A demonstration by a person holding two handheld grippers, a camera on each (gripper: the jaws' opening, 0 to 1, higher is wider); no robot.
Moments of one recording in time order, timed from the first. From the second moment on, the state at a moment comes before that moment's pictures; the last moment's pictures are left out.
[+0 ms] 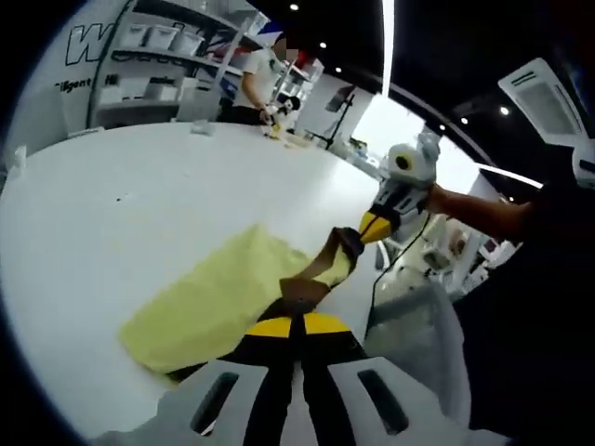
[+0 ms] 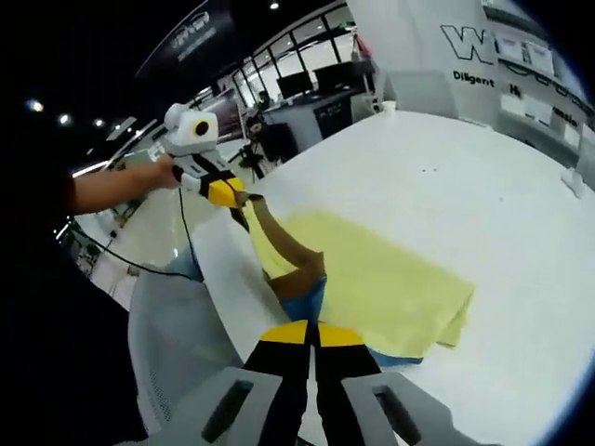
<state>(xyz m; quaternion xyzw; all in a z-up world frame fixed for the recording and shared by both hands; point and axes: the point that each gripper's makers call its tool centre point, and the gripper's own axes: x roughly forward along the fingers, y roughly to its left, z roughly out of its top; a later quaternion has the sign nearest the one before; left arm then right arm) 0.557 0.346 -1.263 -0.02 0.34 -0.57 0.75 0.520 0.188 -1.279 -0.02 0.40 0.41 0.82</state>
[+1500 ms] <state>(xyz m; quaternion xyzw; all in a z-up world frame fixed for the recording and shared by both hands) 0.740 0.328 -1.286 0.03 0.28 -0.41 0.87 0.718 0.159 -1.286 -0.08 0.29 0.28 0.91</state>
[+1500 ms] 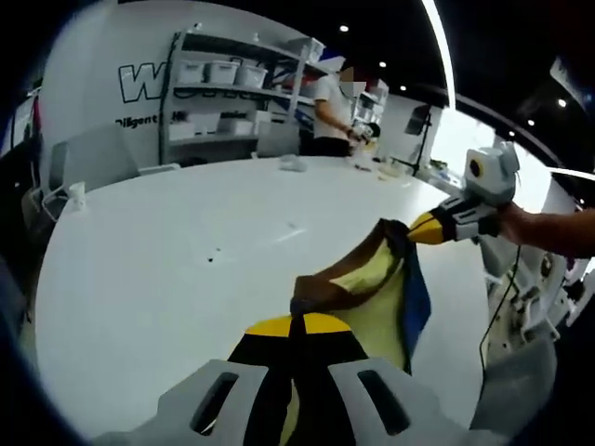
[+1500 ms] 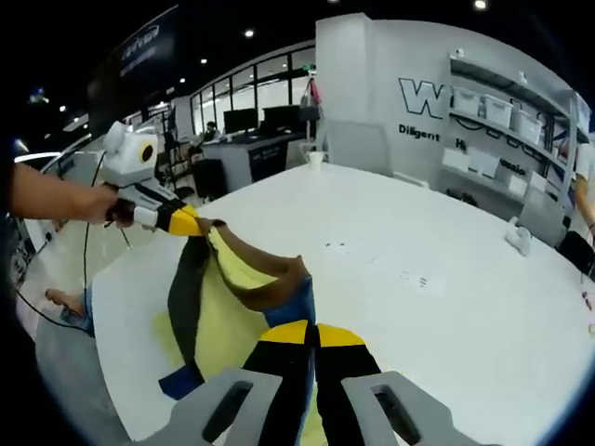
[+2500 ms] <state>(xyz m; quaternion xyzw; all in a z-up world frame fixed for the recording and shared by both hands) 0.807 0.324 -1.294 0.05 0.25 -0.36 0.90 0.790 0.150 -1.294 -0.11 0.25 0.25 0.93</state>
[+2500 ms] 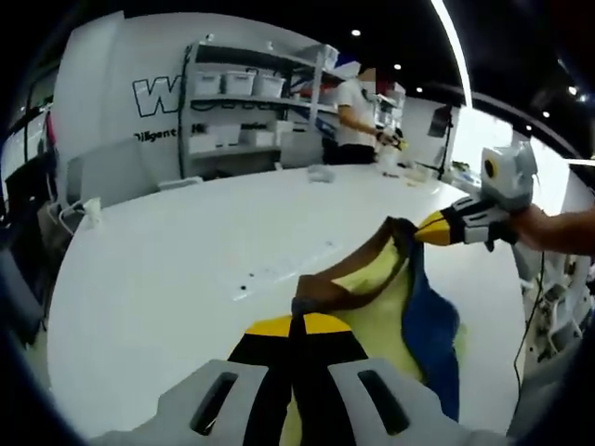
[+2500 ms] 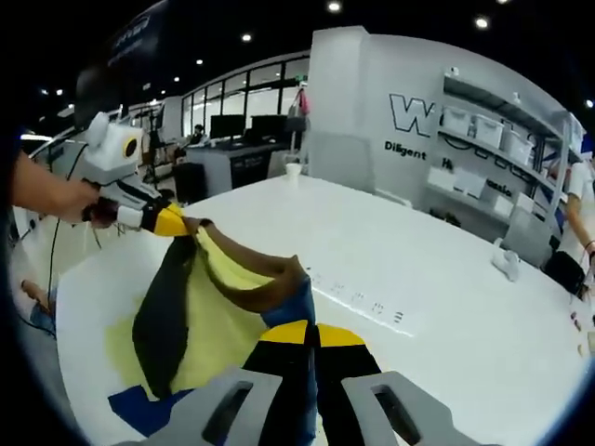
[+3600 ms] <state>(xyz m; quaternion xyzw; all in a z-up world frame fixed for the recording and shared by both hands) 0.828 0.315 -1.375 0.12 0.30 -0.35 0.88 0.811 0.139 -1.391 -0.13 0.32 0.22 0.91</state>
